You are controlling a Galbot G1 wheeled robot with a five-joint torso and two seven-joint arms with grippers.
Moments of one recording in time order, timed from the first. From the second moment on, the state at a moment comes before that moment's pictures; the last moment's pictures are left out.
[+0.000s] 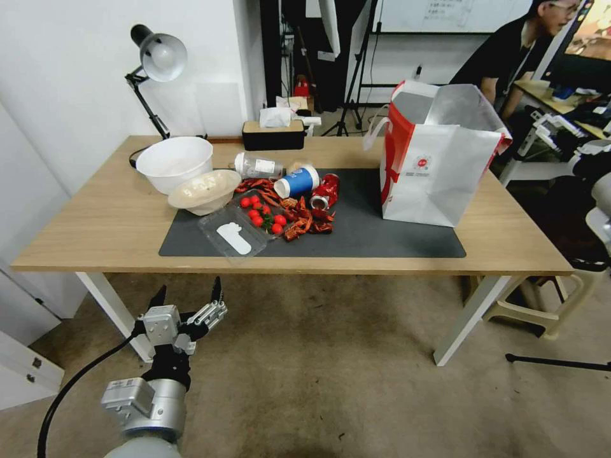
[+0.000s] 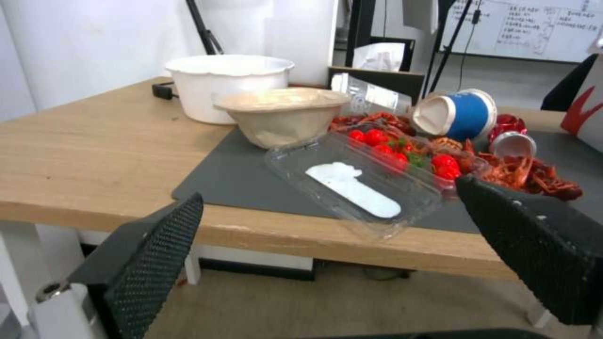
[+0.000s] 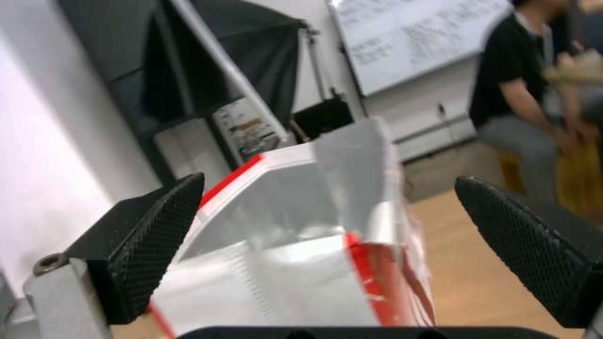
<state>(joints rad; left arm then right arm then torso) 1.81 -1.25 -0.42 -2.39 -0.31 0.02 -0.39 -1.13 0.53 0.77 2.00 1.46 -0.14 0.26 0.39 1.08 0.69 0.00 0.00</state>
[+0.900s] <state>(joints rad) 1.77 -1.24 -0.41 -2.34 -0.31 -0.03 -0.35 -1.79 1.01 0.82 2.15 0.63 0.27 -0.05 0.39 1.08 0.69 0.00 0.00</state>
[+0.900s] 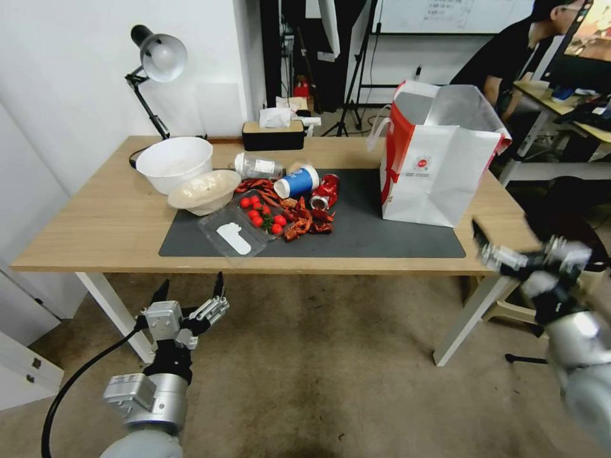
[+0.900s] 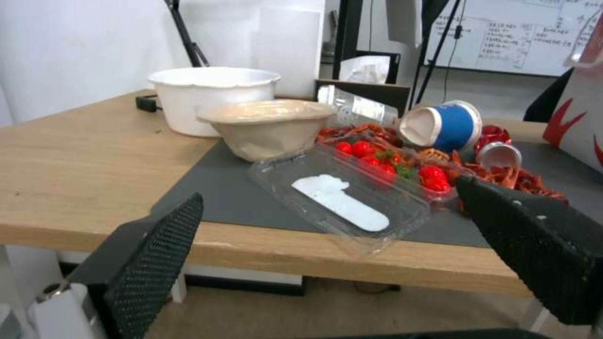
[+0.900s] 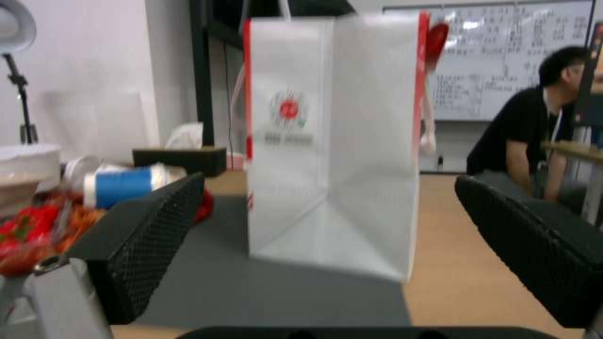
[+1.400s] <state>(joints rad) 1.78 -1.24 -0.41 -2.29 -0.27 -0.05 -0.33 -1.80 1.12 0.70 2.08 0.61 0.32 -0.13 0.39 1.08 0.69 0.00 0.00</state>
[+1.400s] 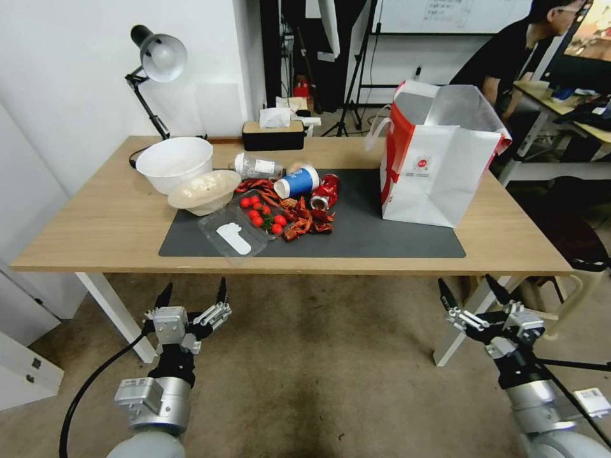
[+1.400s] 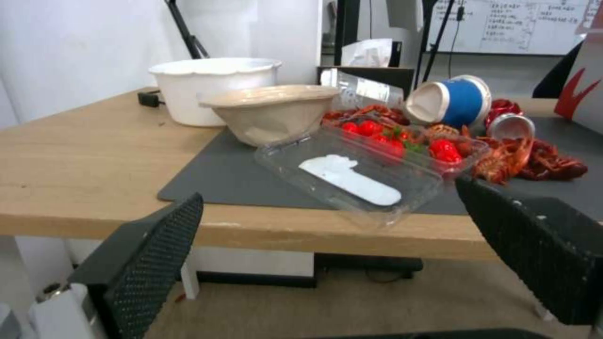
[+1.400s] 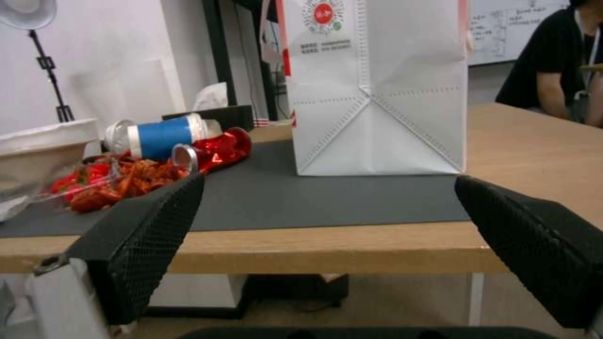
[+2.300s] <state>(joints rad) 1.78 -1.25 -0.41 -2.26 -0.26 -0.08 -0.38 -1.79 1.11 0.72 2.09 0.64 0.30 -0.10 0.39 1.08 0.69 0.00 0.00</state>
